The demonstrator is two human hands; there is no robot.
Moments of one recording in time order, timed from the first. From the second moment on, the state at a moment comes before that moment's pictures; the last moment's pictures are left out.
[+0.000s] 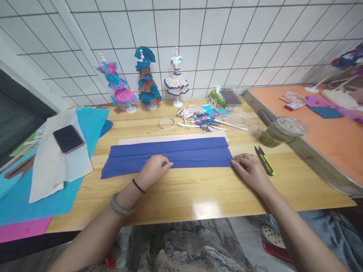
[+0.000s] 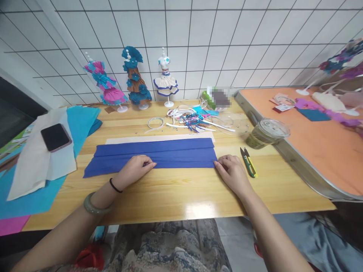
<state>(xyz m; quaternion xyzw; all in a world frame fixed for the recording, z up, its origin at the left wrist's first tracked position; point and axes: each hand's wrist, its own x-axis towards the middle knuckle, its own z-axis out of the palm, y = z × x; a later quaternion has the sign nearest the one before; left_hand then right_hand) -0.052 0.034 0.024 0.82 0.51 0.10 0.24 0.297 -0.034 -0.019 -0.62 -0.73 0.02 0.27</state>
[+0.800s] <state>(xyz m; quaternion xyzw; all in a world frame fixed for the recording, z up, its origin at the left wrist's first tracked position) -0.043 0.034 0.029 0.80 0.56 0.04 0.20 0.300 -0.031 -0.025 -0.64 -0.73 0.00 0.26</state>
